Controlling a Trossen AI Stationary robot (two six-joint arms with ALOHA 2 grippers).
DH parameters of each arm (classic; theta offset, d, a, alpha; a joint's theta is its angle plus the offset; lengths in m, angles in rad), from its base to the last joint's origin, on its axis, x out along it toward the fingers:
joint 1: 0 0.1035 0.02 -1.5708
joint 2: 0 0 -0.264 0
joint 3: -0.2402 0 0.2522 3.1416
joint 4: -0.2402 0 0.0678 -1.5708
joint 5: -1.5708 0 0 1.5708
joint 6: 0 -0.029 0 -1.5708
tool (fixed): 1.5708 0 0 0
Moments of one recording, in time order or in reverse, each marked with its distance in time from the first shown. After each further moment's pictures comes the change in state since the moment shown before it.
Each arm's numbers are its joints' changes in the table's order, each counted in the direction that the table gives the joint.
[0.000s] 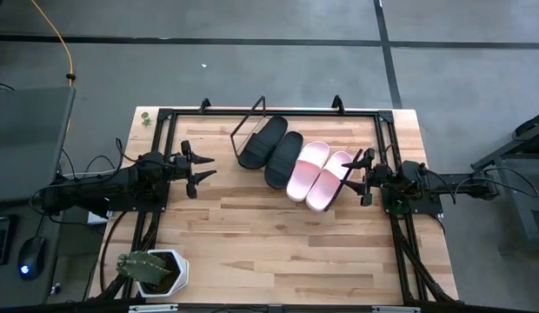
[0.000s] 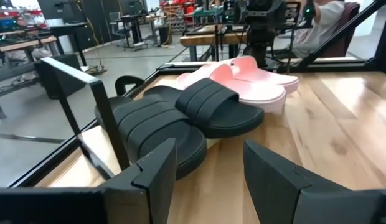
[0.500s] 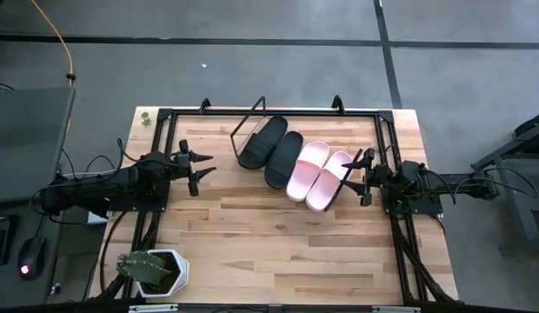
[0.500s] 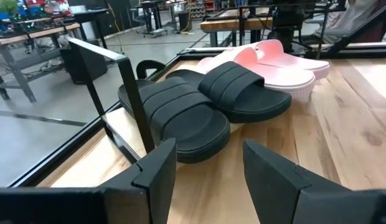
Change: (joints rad) left arm 0.000 0.000 0.000 -0.050 0.097 -0.004; right arm 0.000 0.001 0.000 -0.006 0.004 0.017
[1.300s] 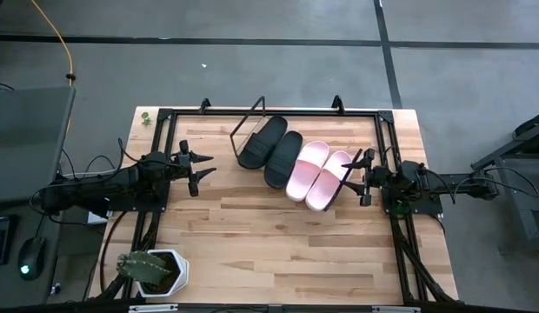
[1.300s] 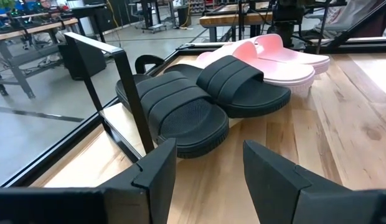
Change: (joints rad) left arm 0.000 0.003 0.000 -0.018 0.000 0.001; right arm 0.000 0.003 0.001 0.034 0.003 0.066
